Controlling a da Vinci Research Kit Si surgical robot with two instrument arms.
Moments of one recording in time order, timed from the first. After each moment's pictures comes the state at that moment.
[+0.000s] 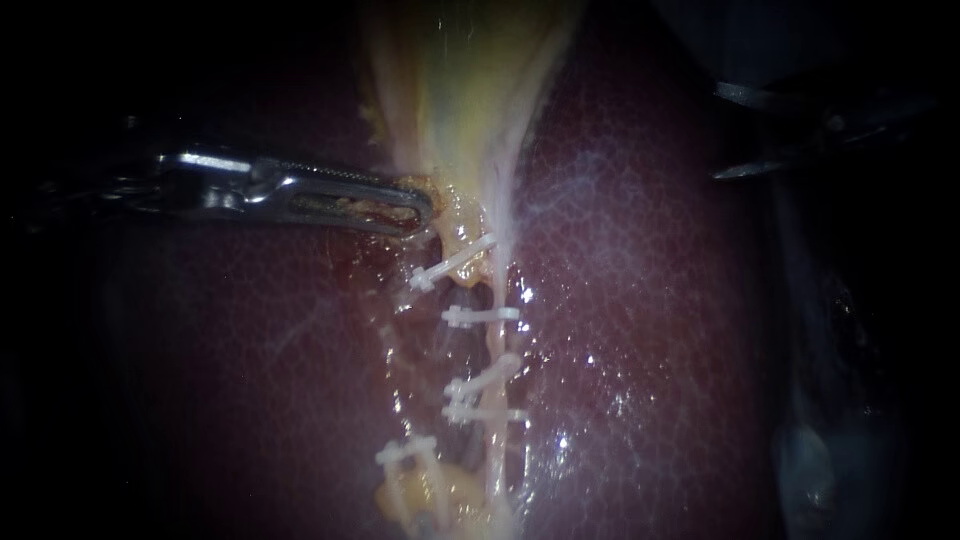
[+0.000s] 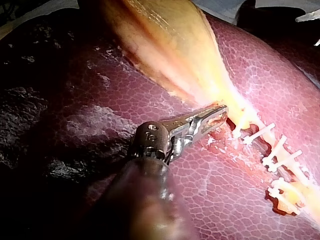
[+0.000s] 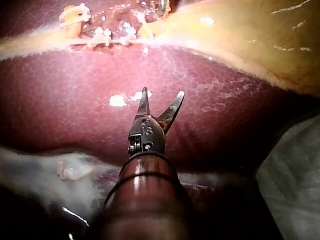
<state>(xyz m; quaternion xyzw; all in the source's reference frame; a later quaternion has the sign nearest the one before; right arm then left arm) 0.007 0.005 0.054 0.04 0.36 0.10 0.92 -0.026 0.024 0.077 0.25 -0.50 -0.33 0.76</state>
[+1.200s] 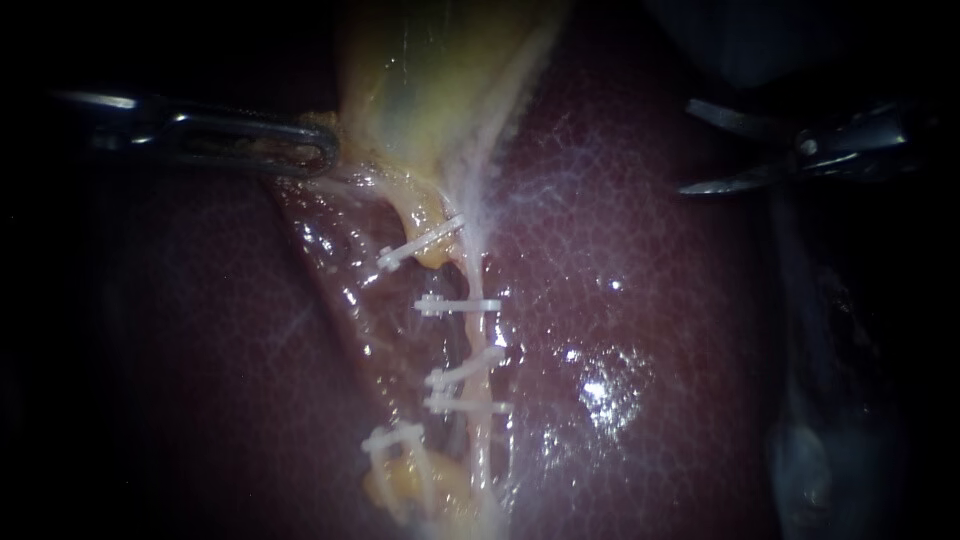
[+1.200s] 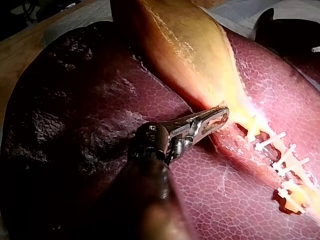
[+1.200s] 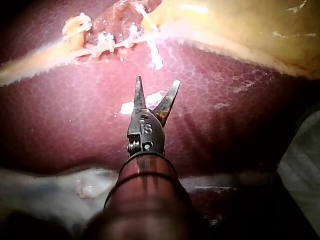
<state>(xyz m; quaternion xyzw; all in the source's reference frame) 0.010 0.001 0.054 0.14 0.38 0.17 0.90 -0.019 0.028 0.070 0.23 -0.50 -0.36 0.75</state>
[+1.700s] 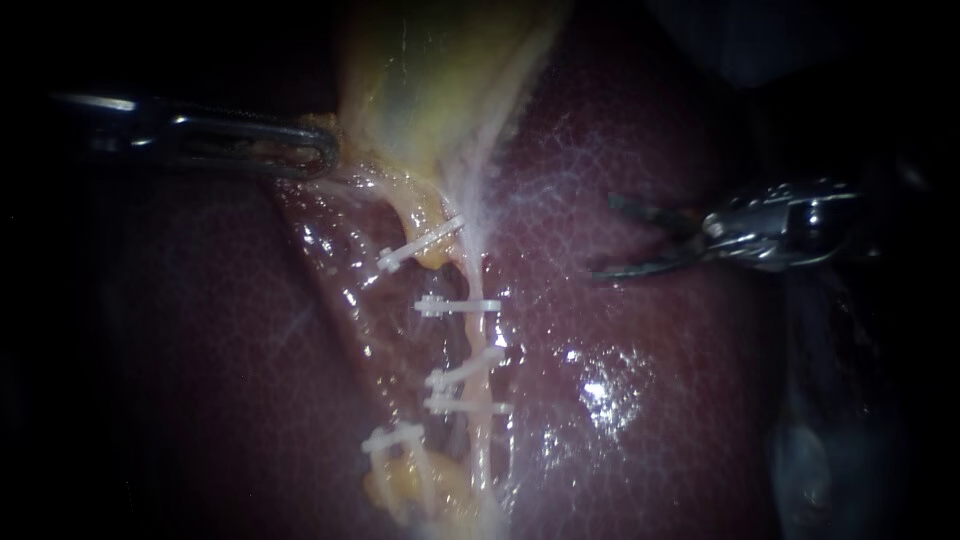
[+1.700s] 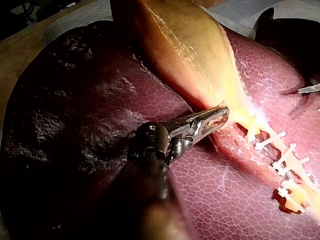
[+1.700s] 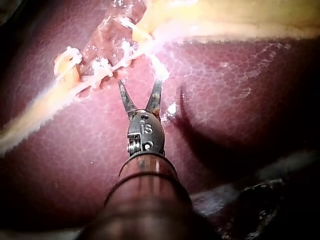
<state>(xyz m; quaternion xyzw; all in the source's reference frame) 0.015 -0.005 0.058 0.28 0.35 0.26 0.86 -0.019 0.028 0.070 0.23 -0.50 -0.36 0.75</state>
